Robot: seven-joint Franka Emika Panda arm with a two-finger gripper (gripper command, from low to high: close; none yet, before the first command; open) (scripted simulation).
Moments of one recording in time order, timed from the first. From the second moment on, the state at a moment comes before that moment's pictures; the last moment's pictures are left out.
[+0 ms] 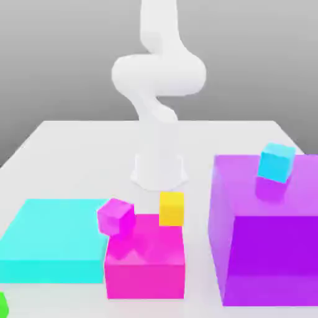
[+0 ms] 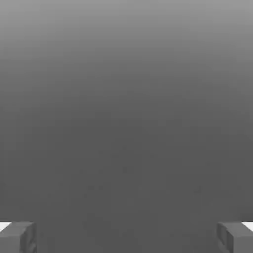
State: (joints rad) arm 0.01 -0.71 -0.04 -2.28 0.01 2.32 0.76
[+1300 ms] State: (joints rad) arm -0.27 0.63 -0.27 -2.02 0.32 2.61 0.09
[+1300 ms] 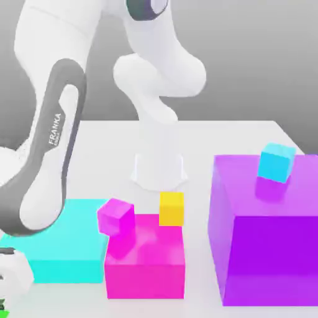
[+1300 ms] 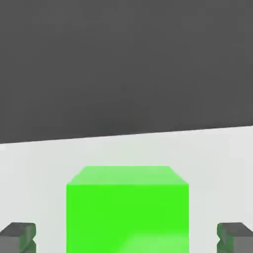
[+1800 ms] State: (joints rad) arm -0.15 0.31 -0.34 -2.20 0.27 2.46 0.29
